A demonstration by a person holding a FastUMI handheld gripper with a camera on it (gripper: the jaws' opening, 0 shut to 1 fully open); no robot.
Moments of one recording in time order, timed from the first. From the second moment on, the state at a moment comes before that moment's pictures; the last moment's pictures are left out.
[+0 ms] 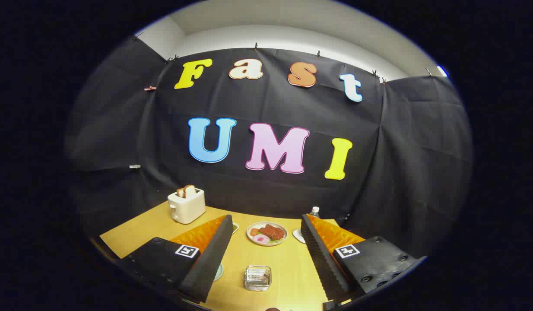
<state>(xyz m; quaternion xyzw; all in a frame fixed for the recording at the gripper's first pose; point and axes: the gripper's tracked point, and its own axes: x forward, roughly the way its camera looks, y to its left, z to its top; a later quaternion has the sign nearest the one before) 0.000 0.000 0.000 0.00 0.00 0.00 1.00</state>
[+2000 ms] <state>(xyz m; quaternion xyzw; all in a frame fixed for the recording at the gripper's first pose) 0.071 0.201 -0.265 -0.01 0.36 0.13 0.92</state>
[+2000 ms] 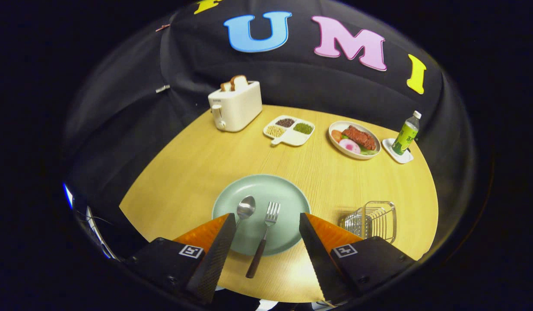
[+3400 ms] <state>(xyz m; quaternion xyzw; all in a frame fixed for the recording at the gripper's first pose) 0.061 0.219 -0.372 -0.01 0.60 0.14 0.78</state>
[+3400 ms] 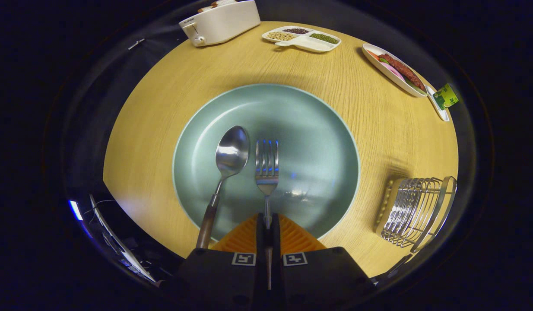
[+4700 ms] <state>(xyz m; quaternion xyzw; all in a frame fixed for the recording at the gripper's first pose) 0.033 -0.007 -0.291 -0.09 0.71 0.17 0.67</state>
